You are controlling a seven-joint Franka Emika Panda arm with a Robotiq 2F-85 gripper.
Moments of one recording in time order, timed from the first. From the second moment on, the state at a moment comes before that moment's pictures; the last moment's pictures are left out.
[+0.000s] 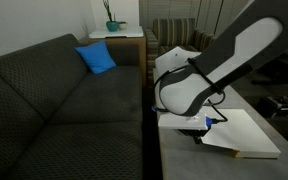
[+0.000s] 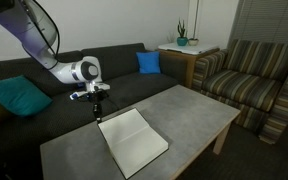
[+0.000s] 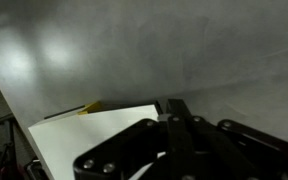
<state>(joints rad) 0.56 1.47 -0.13 -1.05 -0.07 2.15 1.19</state>
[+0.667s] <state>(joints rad) 0.54 1.47 -0.19 -1.03 -0.11 2.08 1.37</state>
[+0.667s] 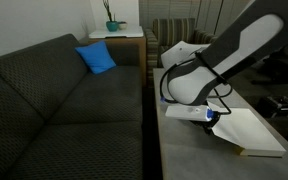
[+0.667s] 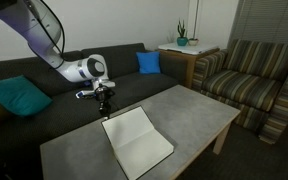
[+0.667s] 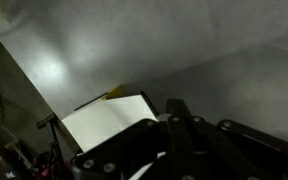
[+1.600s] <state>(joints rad) 0.57 1.27 -0.27 -1.30 -0.13 1.95 1.63</state>
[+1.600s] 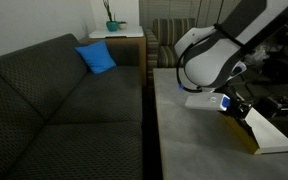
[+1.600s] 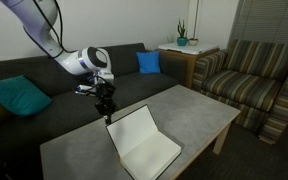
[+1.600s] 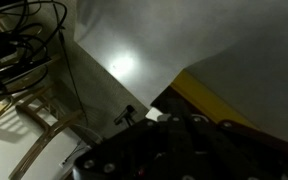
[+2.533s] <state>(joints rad) 0.36 1.31 -0.16 -1.52 -0.20 2.55 1.59</state>
